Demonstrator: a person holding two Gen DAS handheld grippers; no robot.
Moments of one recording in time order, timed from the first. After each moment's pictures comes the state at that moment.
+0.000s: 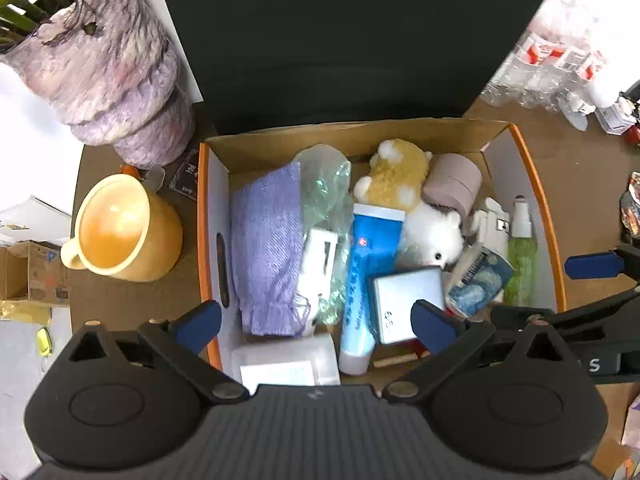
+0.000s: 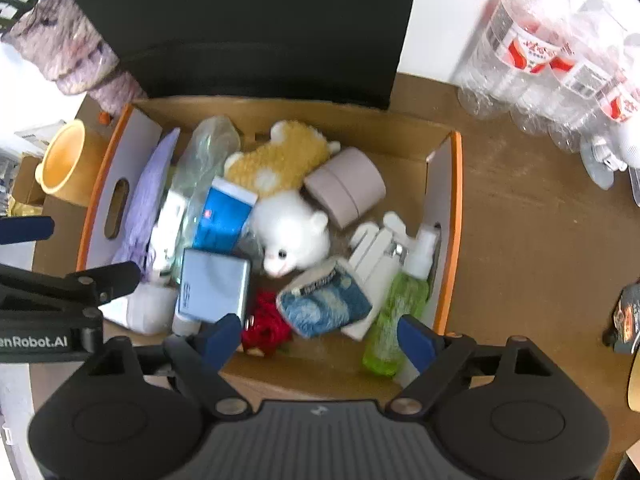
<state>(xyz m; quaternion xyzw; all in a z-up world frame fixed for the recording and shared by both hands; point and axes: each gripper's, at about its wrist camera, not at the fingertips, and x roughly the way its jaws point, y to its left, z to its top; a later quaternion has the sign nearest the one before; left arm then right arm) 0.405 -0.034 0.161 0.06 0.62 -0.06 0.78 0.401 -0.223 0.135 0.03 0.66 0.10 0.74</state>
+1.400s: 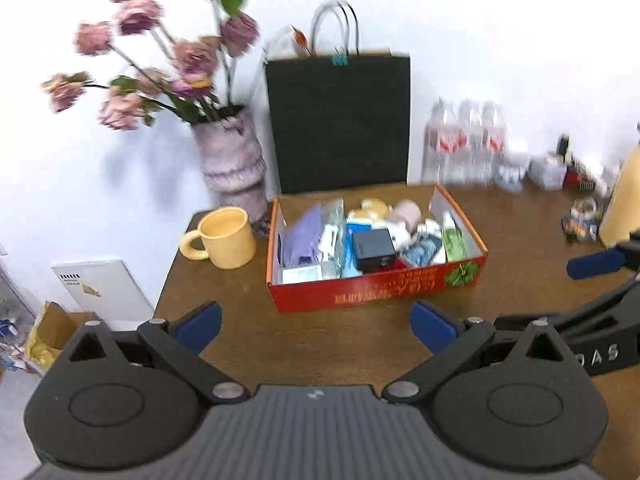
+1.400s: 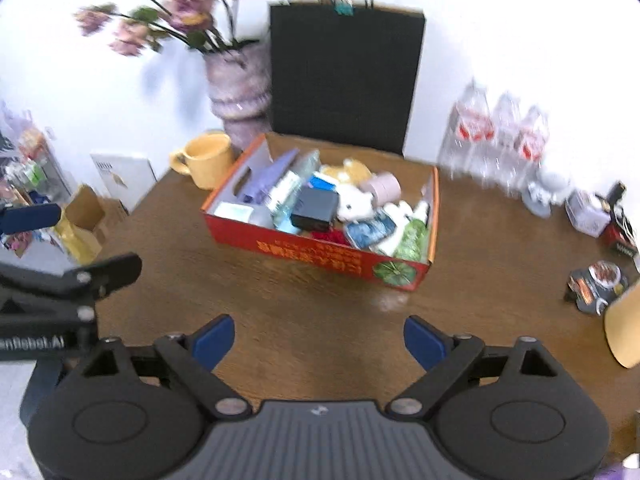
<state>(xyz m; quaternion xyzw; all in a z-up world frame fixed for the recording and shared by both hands) 0.050 -0.023 0.225 0.06 0.32 -0.01 0.95 0.082 -0.218 0.207 0.00 0.41 0.13 0.90</state>
